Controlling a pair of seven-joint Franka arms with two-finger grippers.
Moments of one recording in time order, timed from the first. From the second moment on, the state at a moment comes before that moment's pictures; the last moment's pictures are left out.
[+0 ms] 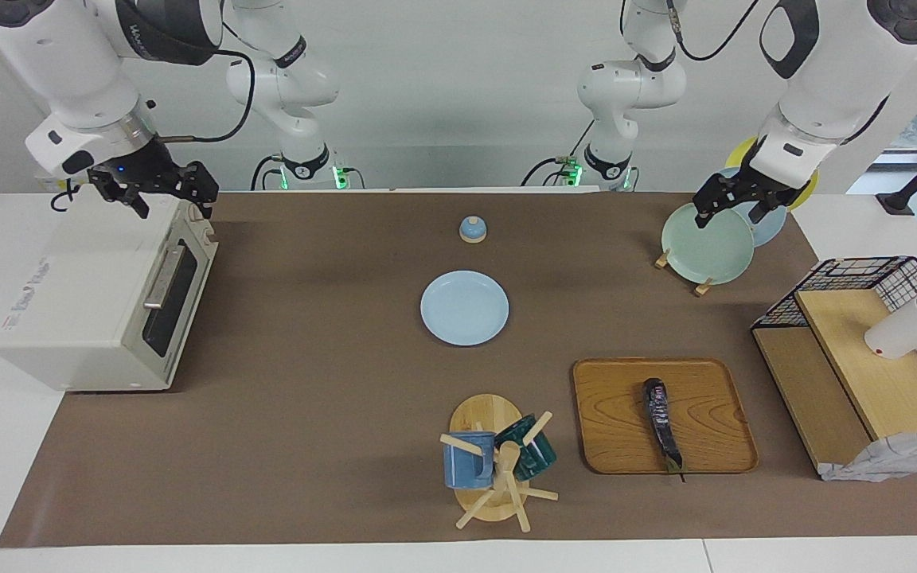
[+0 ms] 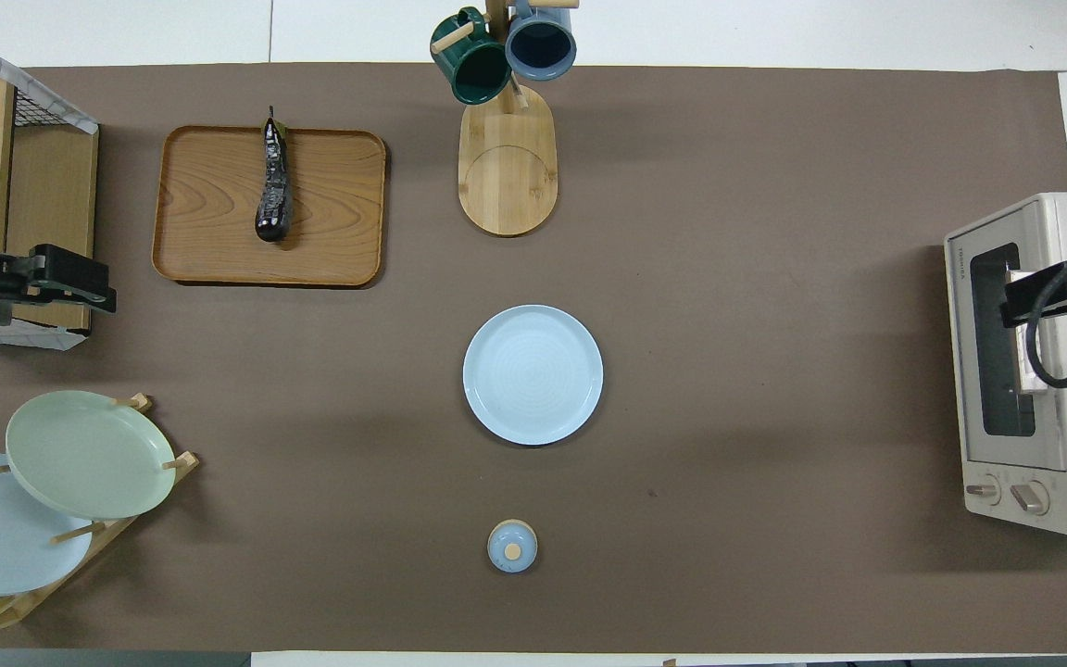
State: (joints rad) left arm -0.04 -0.01 -0.05 -1.62 -0.03 1.54 -0.11; right arm 0.01 0.00 -0.07 -1.60 -0.06 1.48 -0.07
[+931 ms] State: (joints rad) left arm -0.04 -0.01 -0.05 -1.64 -0.03 1.61 -0.11; right arm 0.01 -0.01 -0.06 -1.60 -0.06 1.48 -0.07
